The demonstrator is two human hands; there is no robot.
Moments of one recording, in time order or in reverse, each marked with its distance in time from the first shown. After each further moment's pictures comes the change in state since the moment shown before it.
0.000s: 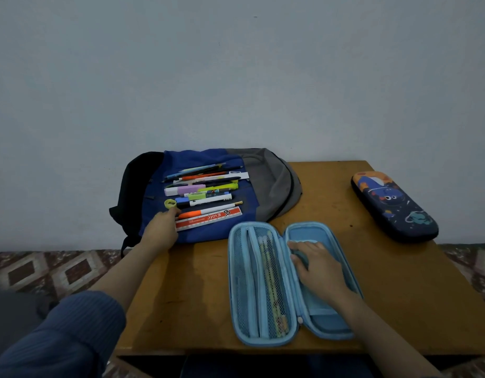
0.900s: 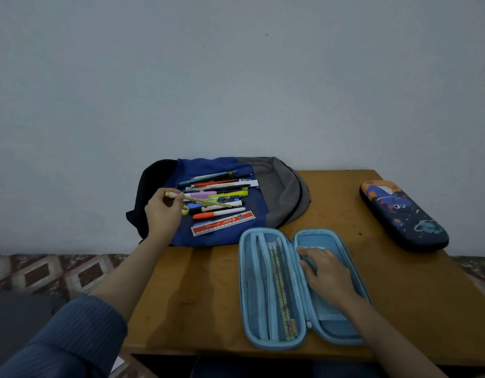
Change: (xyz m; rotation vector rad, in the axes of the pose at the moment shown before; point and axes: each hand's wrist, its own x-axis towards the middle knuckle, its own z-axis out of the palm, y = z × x) left_hand -0.014 0.019 -0.043 -0.843 0.556 -0.018; right_hand 0.002 0.001 0.002 0.001 0.004 -0.011
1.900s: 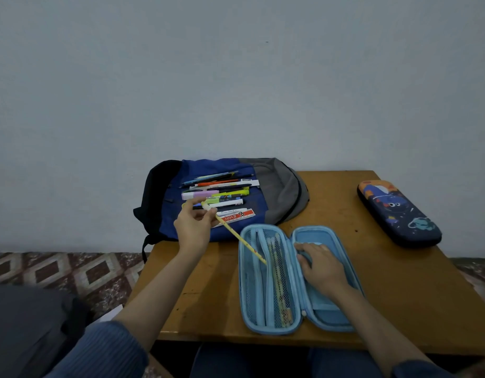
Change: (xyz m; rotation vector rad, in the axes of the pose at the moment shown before) left_hand -0.072 0.035 0.019 -0.249 -0.084 -0.137; right_hand 0.002 -0.003 -0.002 -0.019 -0.055 0.032
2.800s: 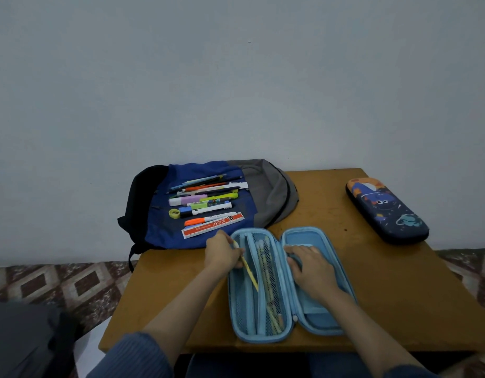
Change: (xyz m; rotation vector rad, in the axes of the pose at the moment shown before) left_hand -0.025 -0.015 0.053 0.480 -0.385 -0.311; right_hand -0.003 0.000 0.002 0.021 0.037 -0.017
